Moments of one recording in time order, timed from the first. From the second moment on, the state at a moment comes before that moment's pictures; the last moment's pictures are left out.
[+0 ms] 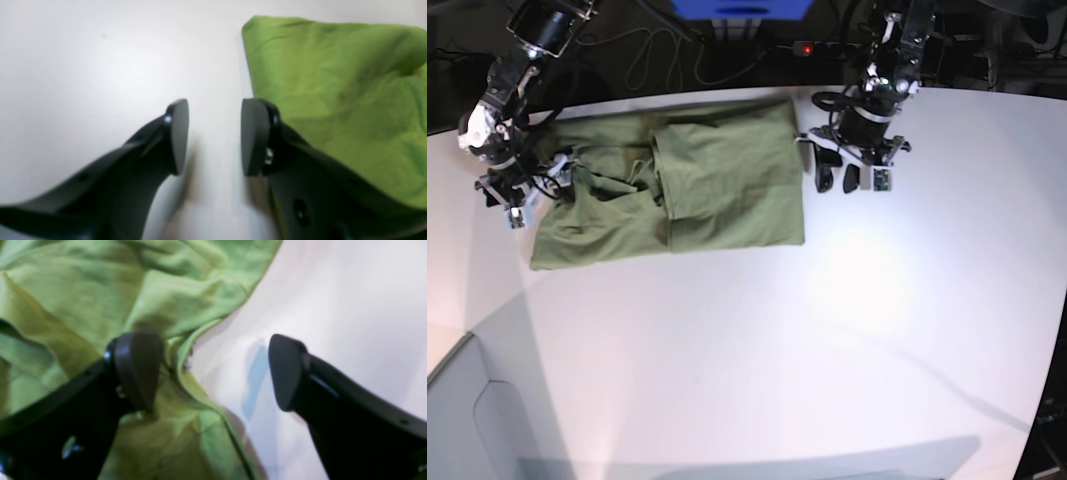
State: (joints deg) left arm 25.7 -14.8 8.5 102.7 -23.6 4.3 19.5; right arm -7.2 2.9 36.5 89.6 -2.2 46.6 -39.5
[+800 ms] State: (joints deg) left arm 25.7 -14.8 8.5 102.7 -23.6 4.3 19.5; right arm -6.8 1.2 36.5 88.8 -1.6 46.5 -38.8
